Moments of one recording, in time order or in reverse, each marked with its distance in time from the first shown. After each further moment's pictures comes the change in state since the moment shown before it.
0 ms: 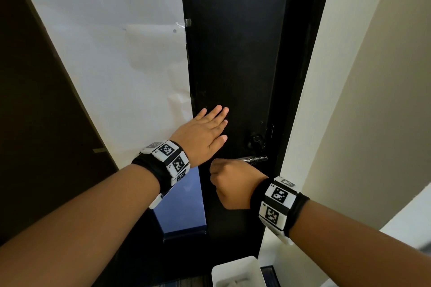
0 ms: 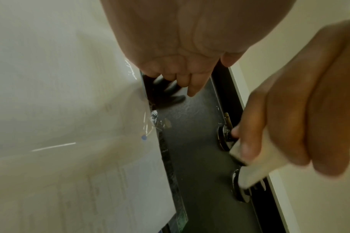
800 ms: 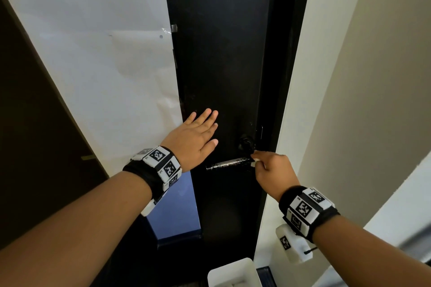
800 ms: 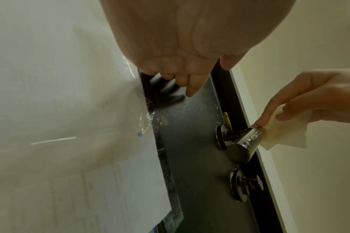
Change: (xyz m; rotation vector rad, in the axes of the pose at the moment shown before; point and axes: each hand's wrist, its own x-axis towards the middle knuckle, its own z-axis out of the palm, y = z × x) left_hand 0.002 0.000 0.006 0.000 0.000 -0.003; right_hand -0.067 0.050 0.021 0.509 0.507 0.844
